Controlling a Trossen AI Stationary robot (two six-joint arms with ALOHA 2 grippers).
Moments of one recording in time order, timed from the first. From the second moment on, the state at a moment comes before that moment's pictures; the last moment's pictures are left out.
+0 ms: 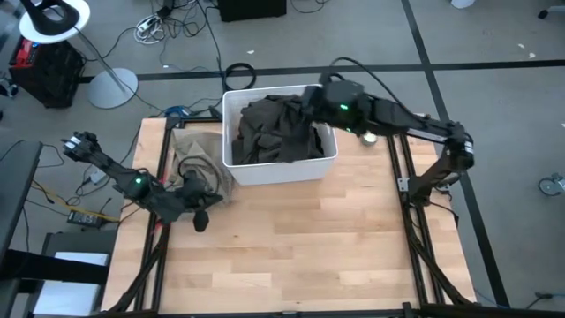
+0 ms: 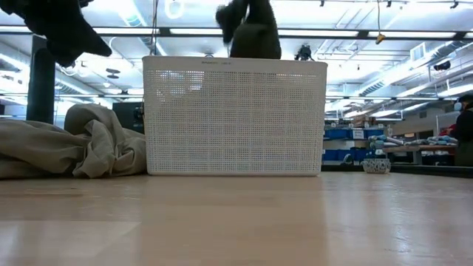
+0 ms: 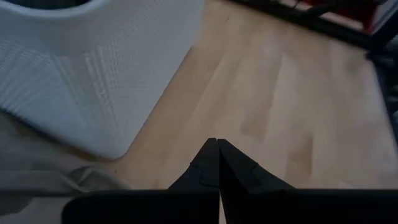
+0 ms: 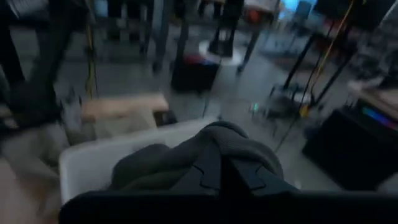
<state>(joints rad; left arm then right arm) -0.58 0.74 0.62 -0.58 -0.69 -0.75 -0.16 1.57 1.80 -0.51 0.39 -0.14</state>
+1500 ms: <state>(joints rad) -0.58 0.64 0.60 -0.20 -0.52 -0.48 -0.43 1.89 1.80 -0.90 -0.13 0.23</state>
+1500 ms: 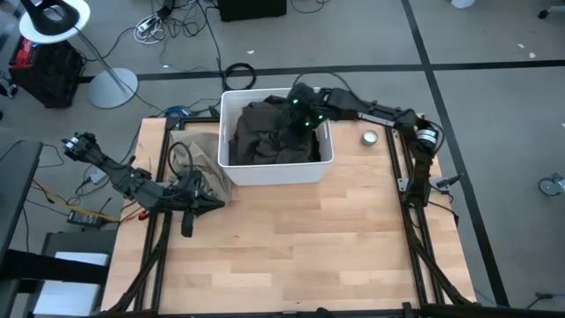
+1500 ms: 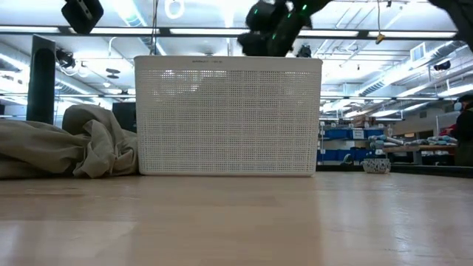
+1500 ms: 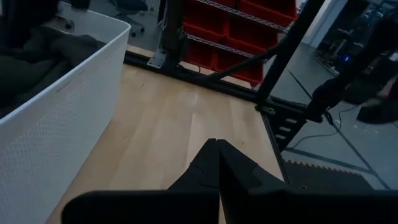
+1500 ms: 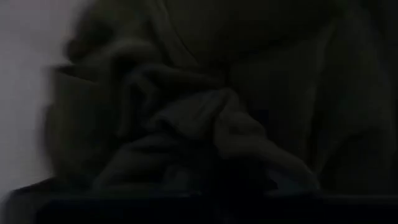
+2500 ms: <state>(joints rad) -0.58 0.64 0.60 -0.31 -0.71 -0.55 -0.34 1.48 1.80 -0.89 -0.13 0.26</state>
